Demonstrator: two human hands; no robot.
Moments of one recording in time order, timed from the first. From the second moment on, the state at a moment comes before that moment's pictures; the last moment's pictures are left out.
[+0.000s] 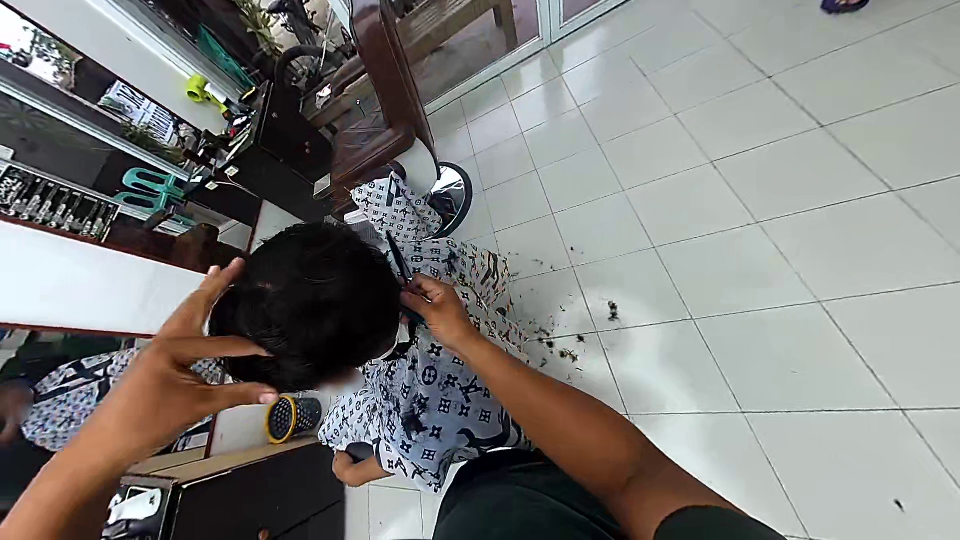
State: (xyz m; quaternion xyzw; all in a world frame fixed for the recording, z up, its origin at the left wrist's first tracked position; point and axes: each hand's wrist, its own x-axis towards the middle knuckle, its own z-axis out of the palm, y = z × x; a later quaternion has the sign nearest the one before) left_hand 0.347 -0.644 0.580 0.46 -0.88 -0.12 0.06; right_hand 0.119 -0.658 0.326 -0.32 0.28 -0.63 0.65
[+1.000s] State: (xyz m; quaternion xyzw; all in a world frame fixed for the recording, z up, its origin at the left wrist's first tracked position) left_hand 0.183 -0.692 0.534 0.18 -0.95 0.05 -0.24; right_hand 0.103 -0.655 0.320 -0.35 0.08 -0.56 0.75
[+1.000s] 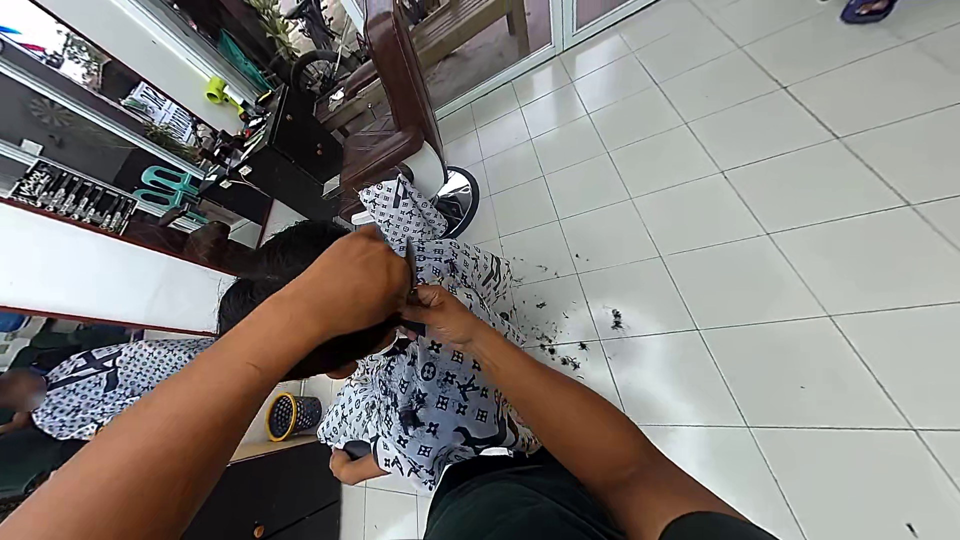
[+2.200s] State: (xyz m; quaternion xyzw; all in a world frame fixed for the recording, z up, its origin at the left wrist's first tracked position) left_hand 0.181 -0.700 0.553 0.37 -0.88 -0.13 -0.28; right_hand 0.086 -0.605 0.297 -0.49 0.23 -0.57 0.62
